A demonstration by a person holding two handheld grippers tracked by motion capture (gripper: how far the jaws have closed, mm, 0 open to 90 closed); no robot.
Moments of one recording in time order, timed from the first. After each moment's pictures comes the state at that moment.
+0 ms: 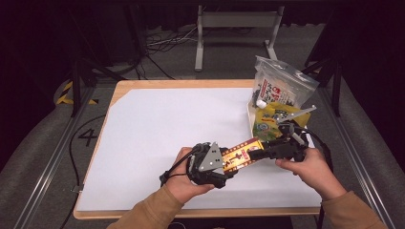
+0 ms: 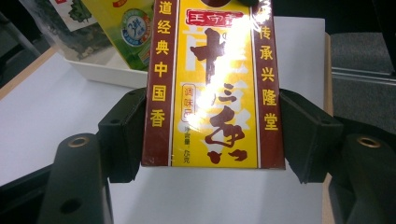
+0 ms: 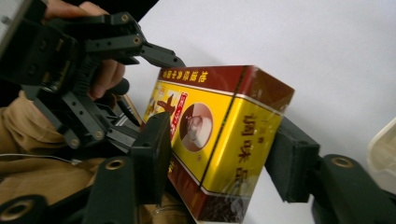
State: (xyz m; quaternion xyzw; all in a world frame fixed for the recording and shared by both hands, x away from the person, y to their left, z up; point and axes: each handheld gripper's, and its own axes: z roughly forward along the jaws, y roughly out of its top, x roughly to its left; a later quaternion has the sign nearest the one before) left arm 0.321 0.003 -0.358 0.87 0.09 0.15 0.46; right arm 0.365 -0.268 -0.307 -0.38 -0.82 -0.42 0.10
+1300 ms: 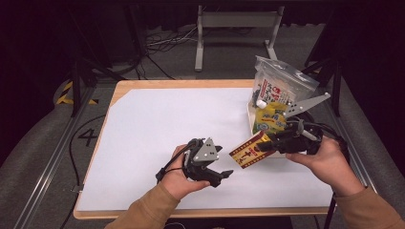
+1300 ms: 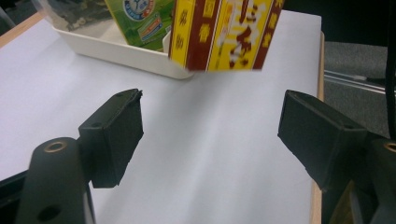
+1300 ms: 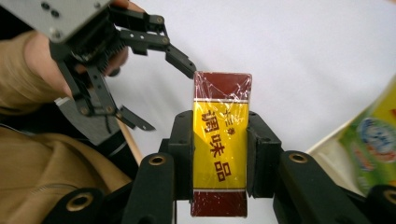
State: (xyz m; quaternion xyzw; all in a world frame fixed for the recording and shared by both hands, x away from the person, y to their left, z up) left arm 0.337 0.019 -0.358 0.87 0.13 0.09 0.46; right arm 0.345 -0.263 -0.245 -0.30 -0.88 -0.37 -0.03
